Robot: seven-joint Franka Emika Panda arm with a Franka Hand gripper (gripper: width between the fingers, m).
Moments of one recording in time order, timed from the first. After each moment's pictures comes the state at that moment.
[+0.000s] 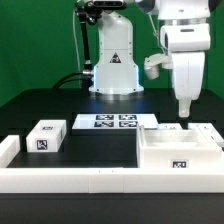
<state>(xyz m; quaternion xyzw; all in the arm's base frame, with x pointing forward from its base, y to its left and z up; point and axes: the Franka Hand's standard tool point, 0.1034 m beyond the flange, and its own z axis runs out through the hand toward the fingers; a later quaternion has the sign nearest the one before) 0.483 0.138 0.084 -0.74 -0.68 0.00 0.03</state>
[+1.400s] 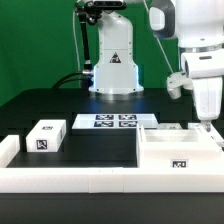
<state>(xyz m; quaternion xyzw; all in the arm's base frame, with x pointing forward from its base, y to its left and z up) 0.442 0.186 0.026 -0.74 -0.67 -0.02 0.06</state>
